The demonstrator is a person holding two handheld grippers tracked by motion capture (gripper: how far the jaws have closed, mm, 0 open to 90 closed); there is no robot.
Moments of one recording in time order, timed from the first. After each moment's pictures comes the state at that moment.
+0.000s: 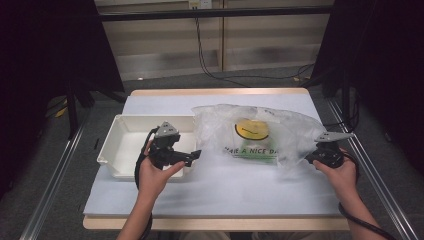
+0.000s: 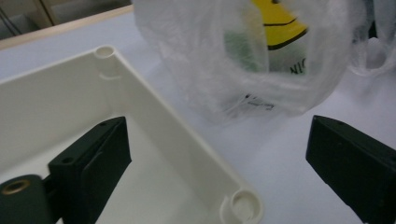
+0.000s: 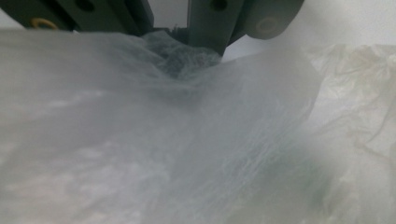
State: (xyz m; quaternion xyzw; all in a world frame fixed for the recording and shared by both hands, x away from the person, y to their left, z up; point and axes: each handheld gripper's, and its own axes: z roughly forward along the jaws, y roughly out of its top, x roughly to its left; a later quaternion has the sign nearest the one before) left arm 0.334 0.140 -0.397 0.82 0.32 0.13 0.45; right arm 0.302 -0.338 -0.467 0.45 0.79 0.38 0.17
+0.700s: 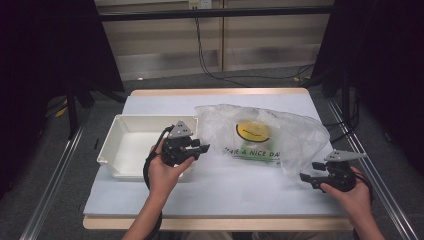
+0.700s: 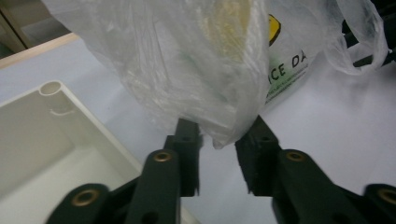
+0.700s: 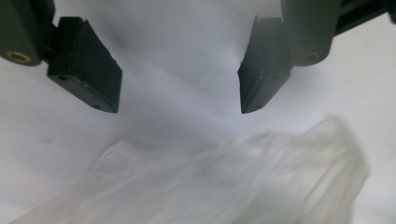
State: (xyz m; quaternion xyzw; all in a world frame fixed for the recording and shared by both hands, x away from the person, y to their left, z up) left arm 0.329 0.113 -0.391 0.84 0.27 0.11 0.45; right arm 0.243 -0.342 -0.472 0.48 0.79 0.36 0.16
